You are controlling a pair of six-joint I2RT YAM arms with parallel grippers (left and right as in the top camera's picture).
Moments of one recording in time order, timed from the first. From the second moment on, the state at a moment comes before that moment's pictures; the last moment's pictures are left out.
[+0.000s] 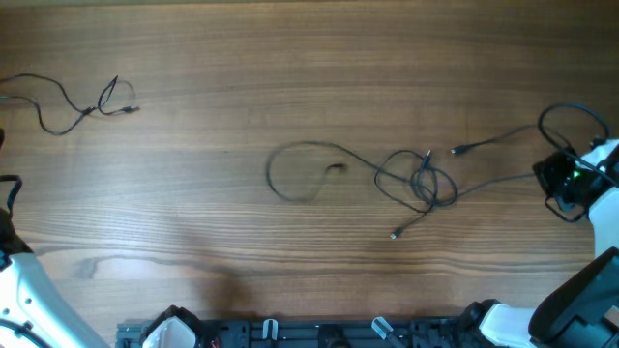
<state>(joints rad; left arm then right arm) 0.77 1.15 1.40 -0.68 0.26 -0.55 -0.67 1.52 0.87 -0.47 -0.44 0.36</state>
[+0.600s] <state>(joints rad) 0.09 1.41 1.40 -0.77 0.63 -0.56 -0.27 1.52 0.87 -0.44 -0.53 0.28</state>
